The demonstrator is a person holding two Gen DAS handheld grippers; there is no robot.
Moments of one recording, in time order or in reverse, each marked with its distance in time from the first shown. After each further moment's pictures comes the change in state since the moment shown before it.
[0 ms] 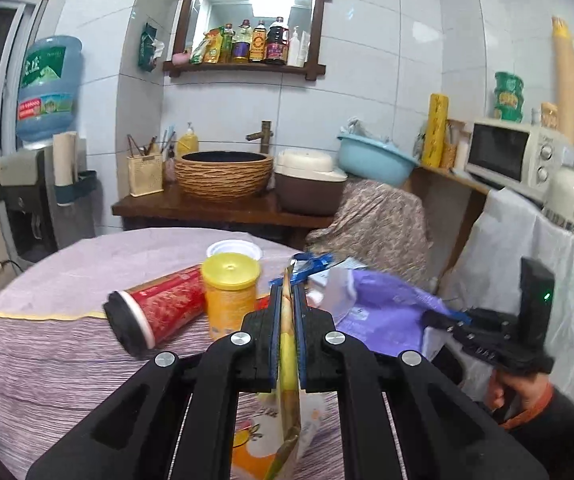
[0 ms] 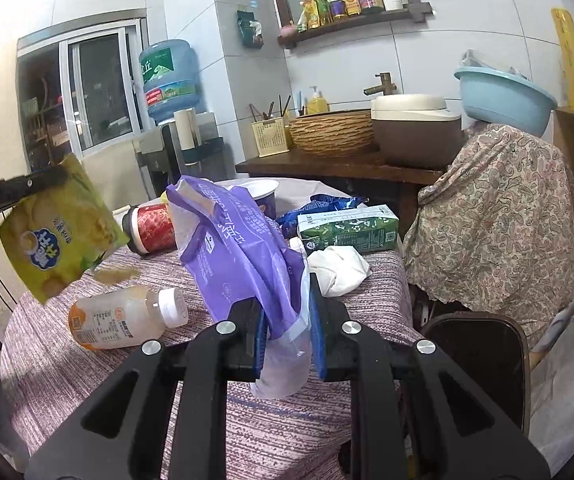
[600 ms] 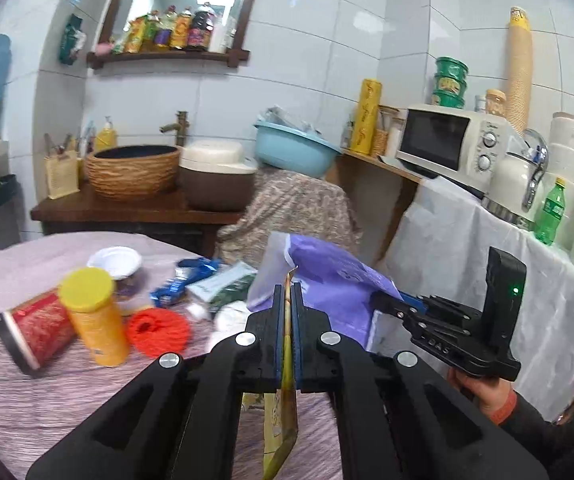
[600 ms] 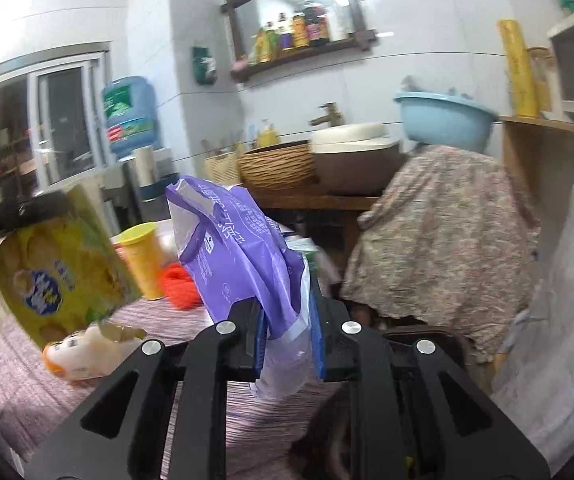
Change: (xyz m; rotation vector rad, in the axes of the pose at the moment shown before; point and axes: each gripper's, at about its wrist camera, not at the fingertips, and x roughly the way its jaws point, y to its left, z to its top) left arm 0.050 -0.101 0.010 0.030 0.056 -0.249; right arm -0.056 -0.059 0.013 0.067 -0.102 -0.165
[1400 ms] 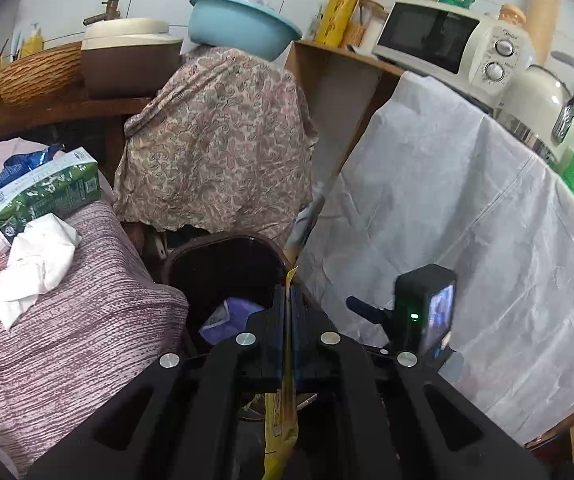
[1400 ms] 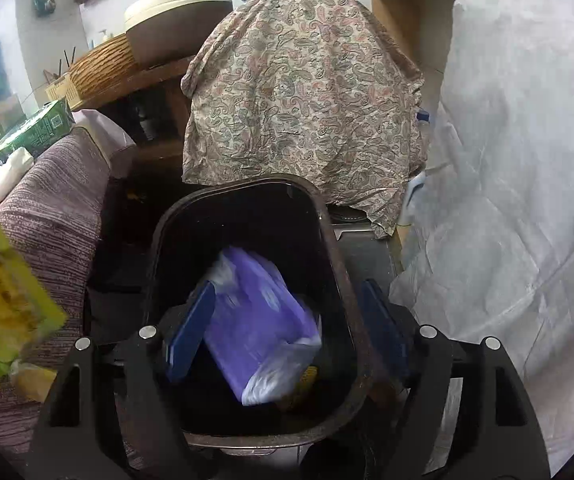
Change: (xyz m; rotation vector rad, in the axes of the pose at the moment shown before) left arm 0.182 -0.082 -0.057 -0.054 0.332 -0.116; right arm 0.062 -0.161 -0.132 0.203 0.351 -0.397
